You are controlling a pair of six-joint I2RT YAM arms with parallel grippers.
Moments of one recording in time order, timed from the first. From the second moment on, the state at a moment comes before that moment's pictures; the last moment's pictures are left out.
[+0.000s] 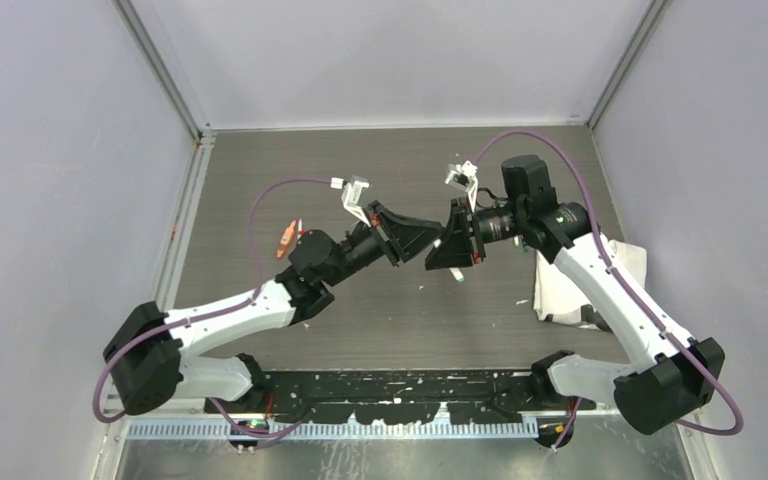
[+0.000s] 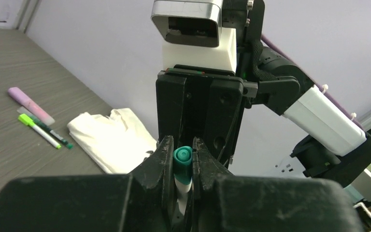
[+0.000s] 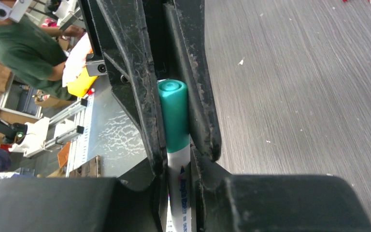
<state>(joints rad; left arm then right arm) -0.95 1.28 0.76 0.84 0.17 -0.78 0.39 1.19 1.17 -0.63 -1.15 -0.03</state>
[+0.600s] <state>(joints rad) -1.03 1.17 0.72 0.77 0.08 -0.63 0.34 1.12 0.95 -0.09 -1.38 0.20</state>
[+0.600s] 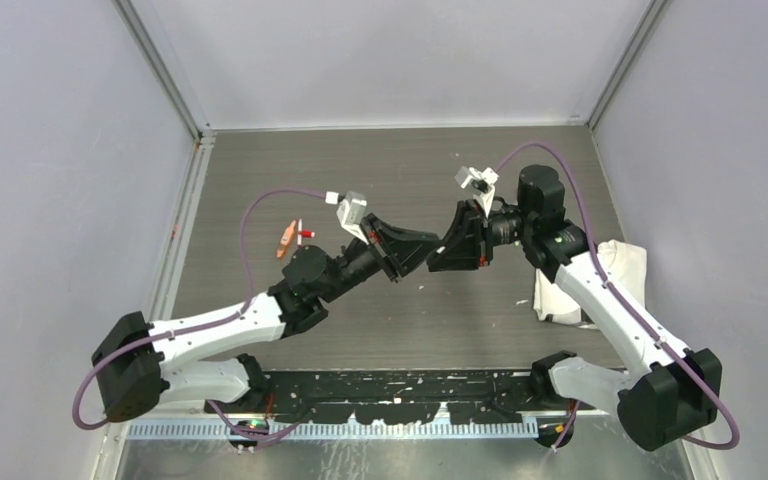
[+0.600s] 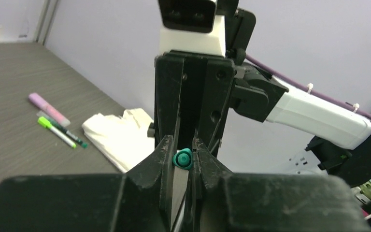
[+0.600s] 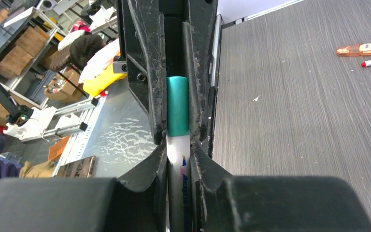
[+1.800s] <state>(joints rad) -1.07 0.87 0.28 0.89 0.14 -0.49 0.31 1.11 0.94 -0.74 -1.36 -0.84</state>
